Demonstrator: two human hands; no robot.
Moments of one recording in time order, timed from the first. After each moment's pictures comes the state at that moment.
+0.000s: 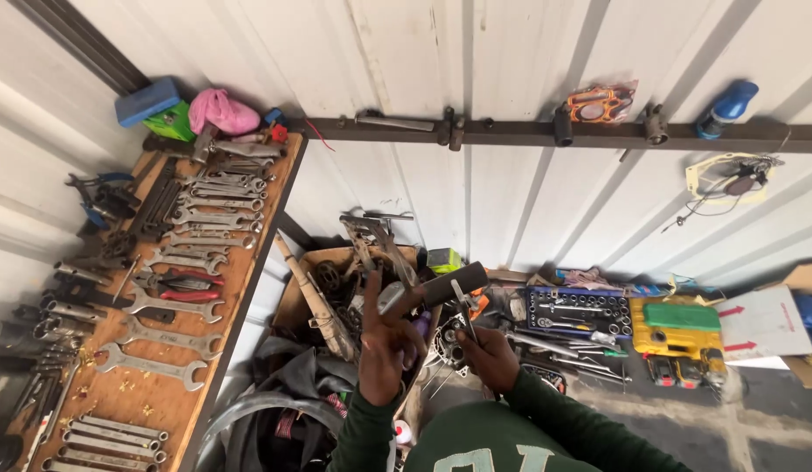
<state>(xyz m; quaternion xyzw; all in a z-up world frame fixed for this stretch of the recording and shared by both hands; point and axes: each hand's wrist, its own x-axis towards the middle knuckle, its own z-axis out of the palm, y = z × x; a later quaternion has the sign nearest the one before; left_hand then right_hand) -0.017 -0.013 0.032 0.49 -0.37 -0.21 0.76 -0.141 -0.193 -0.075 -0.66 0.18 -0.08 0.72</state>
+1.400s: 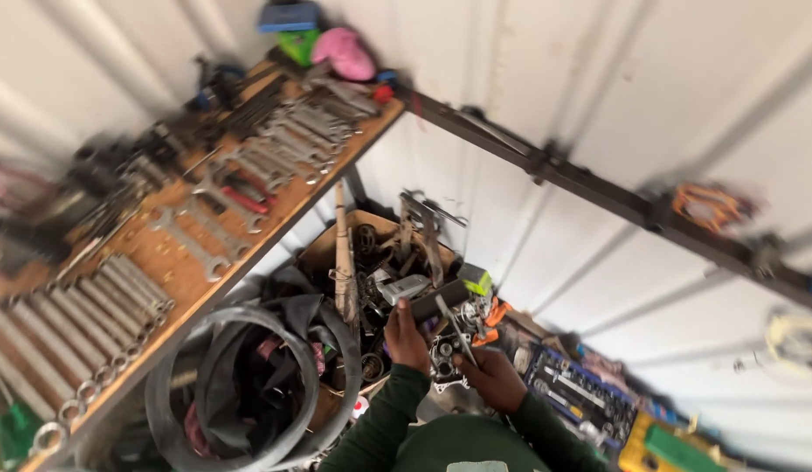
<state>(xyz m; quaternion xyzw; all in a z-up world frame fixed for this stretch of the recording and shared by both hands) -0.035 -0.102 -0.078 0.49 0.13 0.00 0.86 -0.117 -0.270 -0.089 -0.82 0.01 0.10 0.56</state>
